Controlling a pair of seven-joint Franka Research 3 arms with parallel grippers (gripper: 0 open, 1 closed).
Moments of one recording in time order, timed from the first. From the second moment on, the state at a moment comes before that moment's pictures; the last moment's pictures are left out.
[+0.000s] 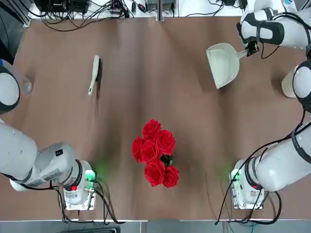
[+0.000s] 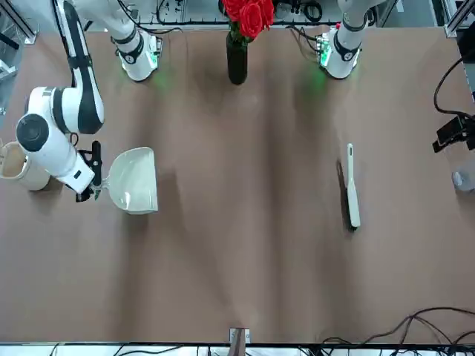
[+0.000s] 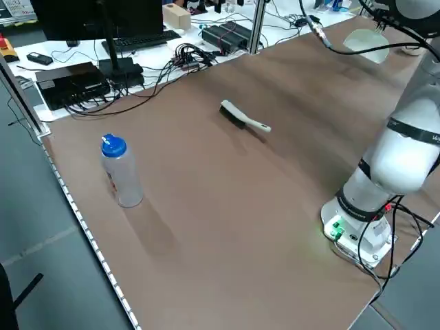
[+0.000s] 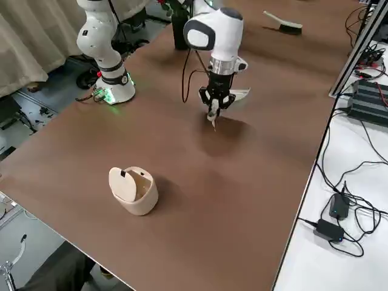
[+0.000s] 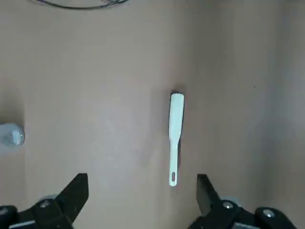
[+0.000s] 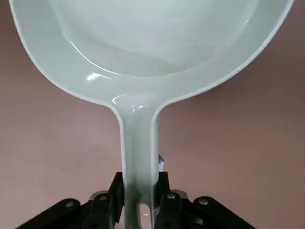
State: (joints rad) left arm 0.34 0.08 -0.29 -1.45 0.00 1.59 0.01; right arm 0.41 0.19 -0.43 -2.10 -0.17 2.27 -1.70
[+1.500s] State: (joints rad) left arm 0.32 0.09 -0.31 -1.45 0.01 1.58 0.01; right arm 0.32 0.32 -0.44 -2.22 -0.18 2.60 -1.76
